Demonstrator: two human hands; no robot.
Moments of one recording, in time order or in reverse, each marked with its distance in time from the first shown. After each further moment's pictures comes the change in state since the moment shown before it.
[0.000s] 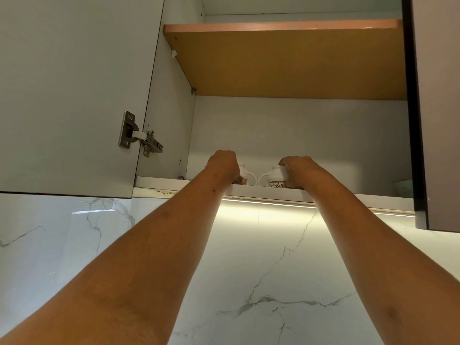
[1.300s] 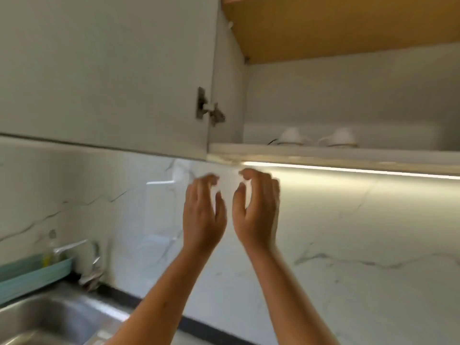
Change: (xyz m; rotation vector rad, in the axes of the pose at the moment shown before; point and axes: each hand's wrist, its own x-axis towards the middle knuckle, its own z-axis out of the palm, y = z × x) left_hand -0.221 -0.108 0.040 -0.272 0.798 0.103; right_hand -0.179 -0.201 0.070 0.967 0.921 -0.275
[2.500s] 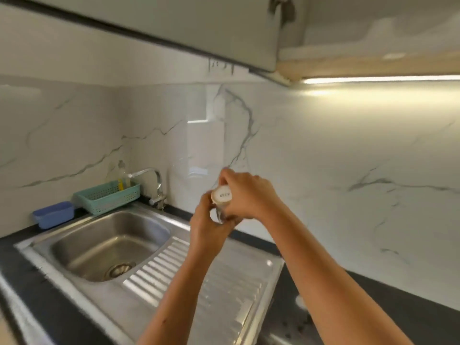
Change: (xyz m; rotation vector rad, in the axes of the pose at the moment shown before) left_hand -0.146 -0.058 -0.143 -0.085 -0.367 -0.819; right_hand -0.095 -0.105 0.041 -0.123 -1.352 0.207
